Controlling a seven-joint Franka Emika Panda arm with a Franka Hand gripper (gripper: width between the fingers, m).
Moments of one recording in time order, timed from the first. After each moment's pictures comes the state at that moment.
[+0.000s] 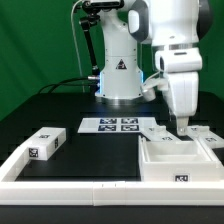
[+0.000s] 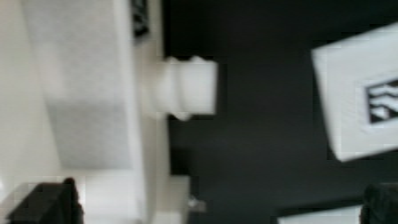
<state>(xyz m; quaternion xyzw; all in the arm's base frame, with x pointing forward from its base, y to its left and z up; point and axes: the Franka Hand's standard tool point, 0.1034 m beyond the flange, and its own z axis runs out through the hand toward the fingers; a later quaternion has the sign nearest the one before) 0.484 0.104 0.070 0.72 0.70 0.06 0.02</state>
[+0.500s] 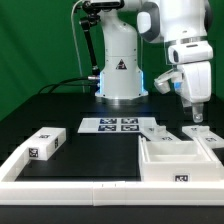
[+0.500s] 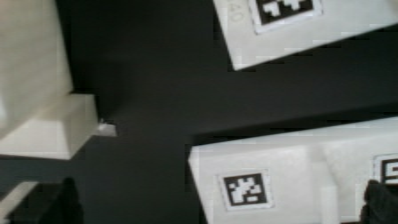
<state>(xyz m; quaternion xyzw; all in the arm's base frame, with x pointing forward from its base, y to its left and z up) 0.443 0.138 0.061 0.71 0.70 0.09 0.01</state>
